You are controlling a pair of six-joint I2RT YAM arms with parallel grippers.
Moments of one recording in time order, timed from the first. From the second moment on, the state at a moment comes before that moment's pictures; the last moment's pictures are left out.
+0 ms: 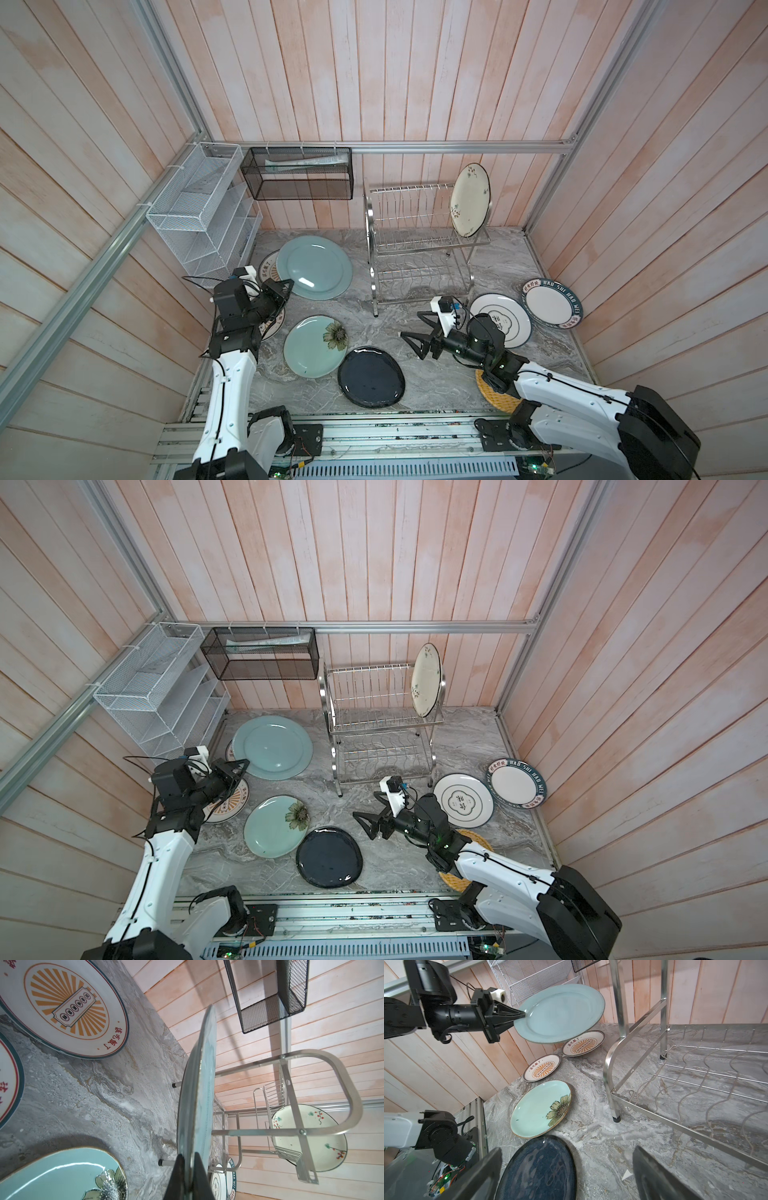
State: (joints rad) left arm 0.26 0.92 0.73 -0.24 0.62 -0.87; right arm 0.79 1.06 0.36 0.54 -0.28 0.34
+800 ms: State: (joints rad) left arm 0.08 0.48 0.41 -0.23 0.90 -1.06; right arm 0.65 1.10 0.70 0.15 -0.42 0.60
